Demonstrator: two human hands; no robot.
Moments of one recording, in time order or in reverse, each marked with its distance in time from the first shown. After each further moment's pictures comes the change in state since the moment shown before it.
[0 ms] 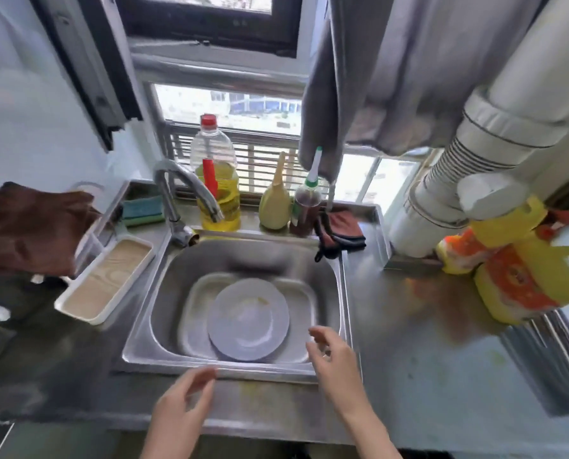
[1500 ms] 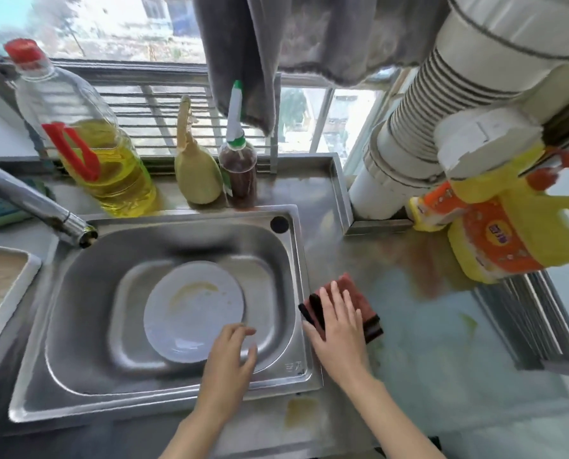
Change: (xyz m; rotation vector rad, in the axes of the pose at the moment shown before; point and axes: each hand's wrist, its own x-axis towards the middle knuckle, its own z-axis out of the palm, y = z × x) left_hand 0.093 0.014 0.178 0.387 -0.362 0.113; right_hand 0.090 0.118 -0.058 -0.645 -0.062 0.099
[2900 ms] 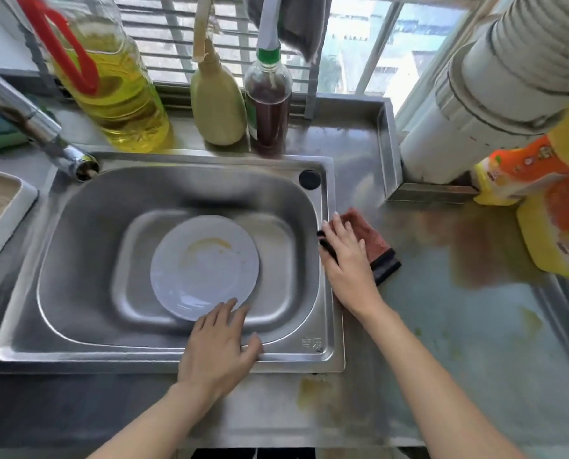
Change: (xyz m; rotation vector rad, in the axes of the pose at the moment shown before) left_hand -0.001 -0.053 0.022 0.505 -0.072 -0.032; right_hand 0.083 -0.016 0.013 0.343 0.035 -0.217
